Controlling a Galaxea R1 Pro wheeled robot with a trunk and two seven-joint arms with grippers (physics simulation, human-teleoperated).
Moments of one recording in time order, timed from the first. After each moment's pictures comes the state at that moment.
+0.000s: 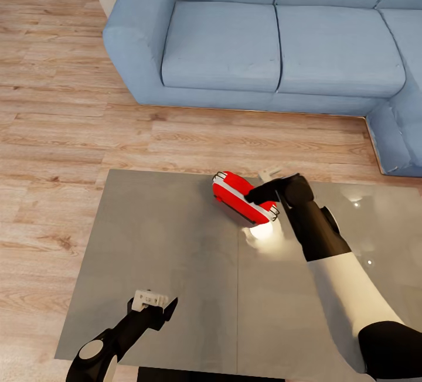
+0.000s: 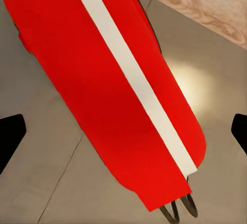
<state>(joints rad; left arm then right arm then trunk) -0.04 -0.05 0.00 -1.52 -0.06 0.37 -0.34 -0.97 0.01 0.20 -1.26 0.41 1.05 0.46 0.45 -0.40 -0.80</state>
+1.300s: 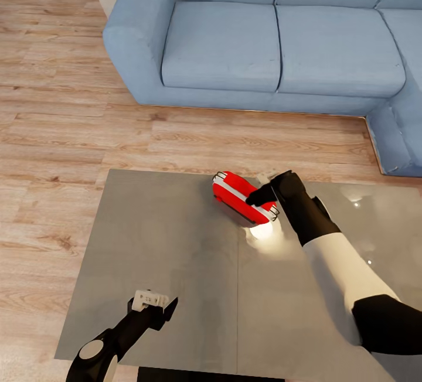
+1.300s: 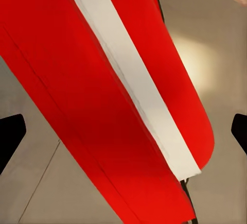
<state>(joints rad) -0.04 -0.06 0.00 -1.52 -0.06 0.37 -0.34 -1.08 0.01 0.21 -0.98 0.42 0.99 0.46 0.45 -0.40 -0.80</state>
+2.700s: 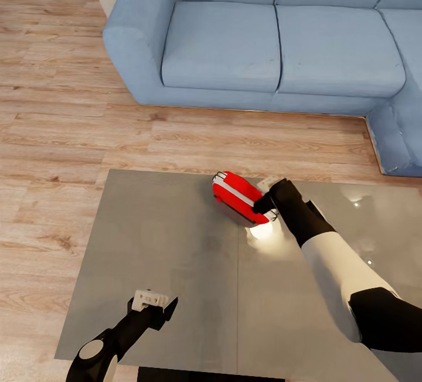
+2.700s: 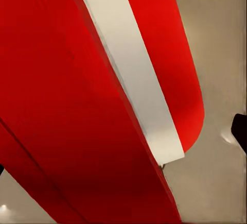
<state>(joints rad) -0.04 -0.06 0.00 -1.52 -0.06 0.37 -0.34 -1.10 0.01 0.21 -0.82 0.56 0.90 0.46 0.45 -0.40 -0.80</state>
